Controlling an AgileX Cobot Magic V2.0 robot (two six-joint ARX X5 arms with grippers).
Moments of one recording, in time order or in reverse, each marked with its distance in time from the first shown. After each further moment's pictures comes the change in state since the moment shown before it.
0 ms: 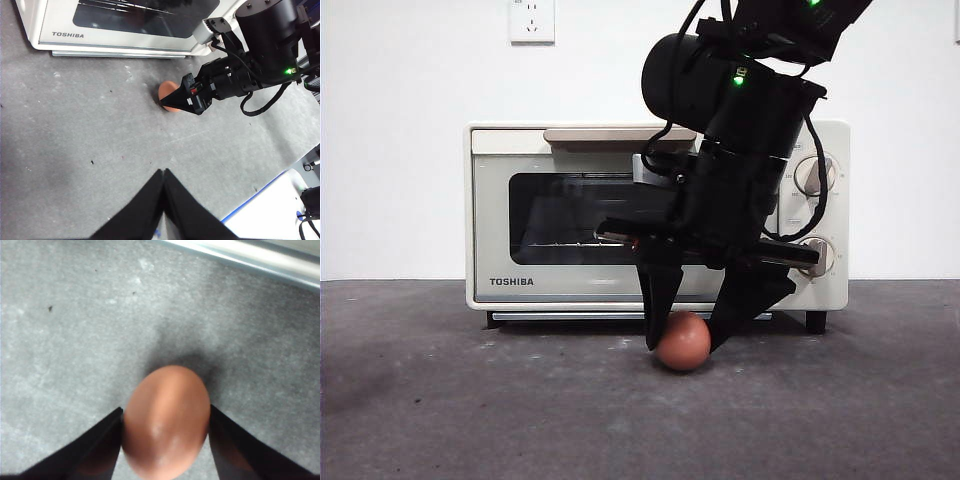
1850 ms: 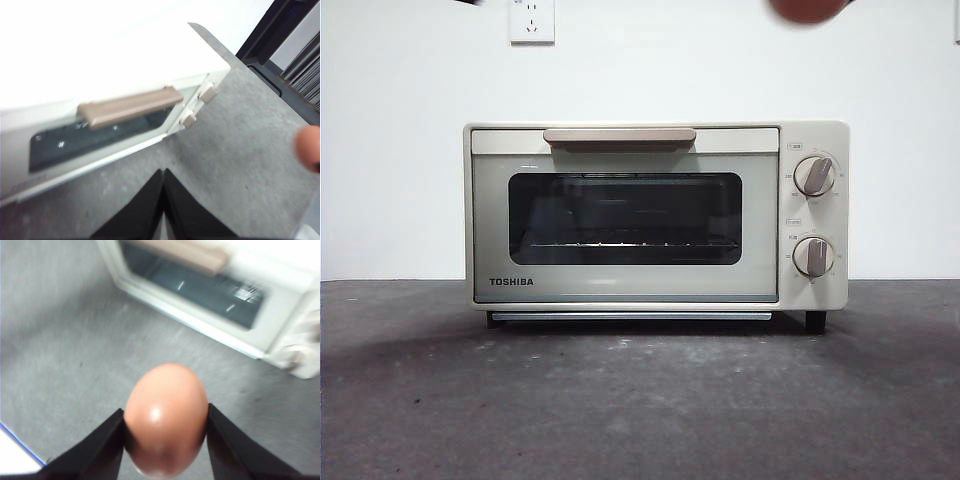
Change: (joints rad) left arm -0.335 0.467 0.286 0.458 -0.260 -0.079; right arm 0.105 -0.819 0.005 -0.416 0.092 -0.165
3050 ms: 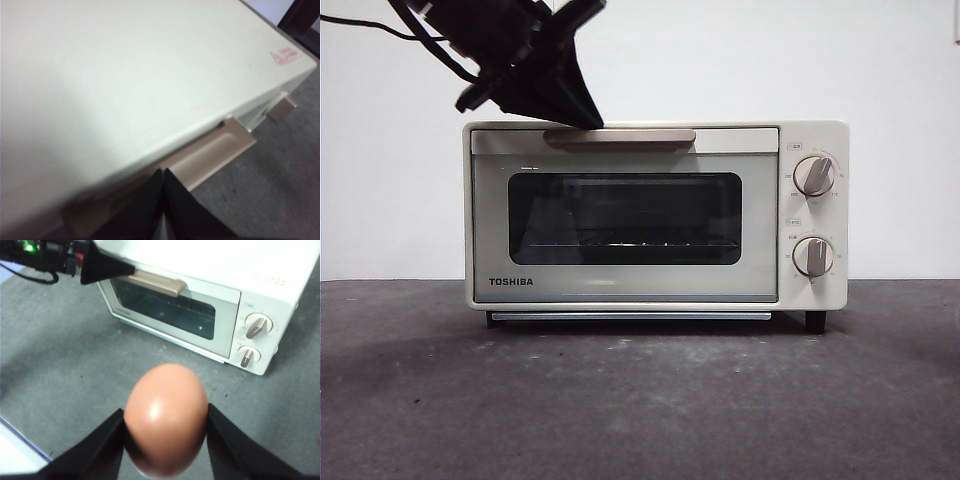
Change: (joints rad) left arm -0.114 0.504 0.177 0.255 -0.180 0.086; right arm 0.000 -0.267 0.000 -0.138 0.047 -0.002
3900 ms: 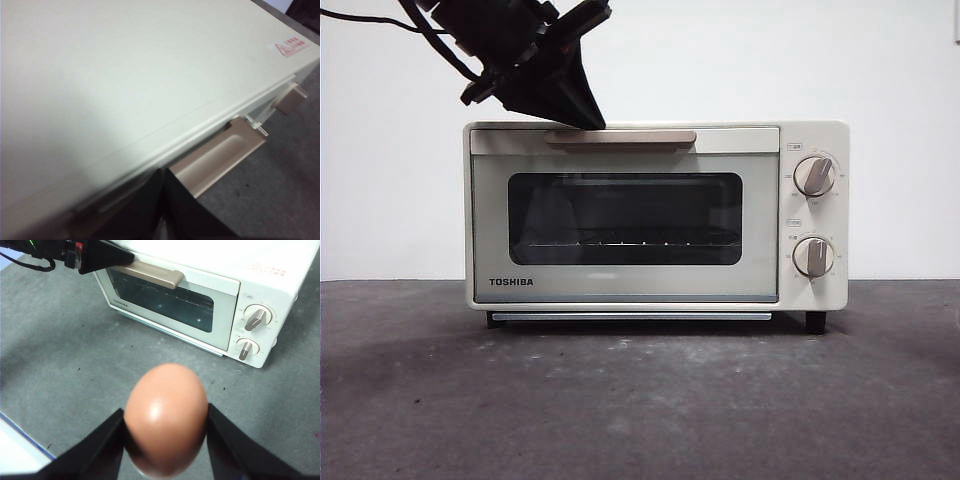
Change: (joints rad) left arm -0.020 0.016 0.031 -0.058 -0.032 0.081; right arm 0.000 0.000 0.000 -0.025 0.000 0.000
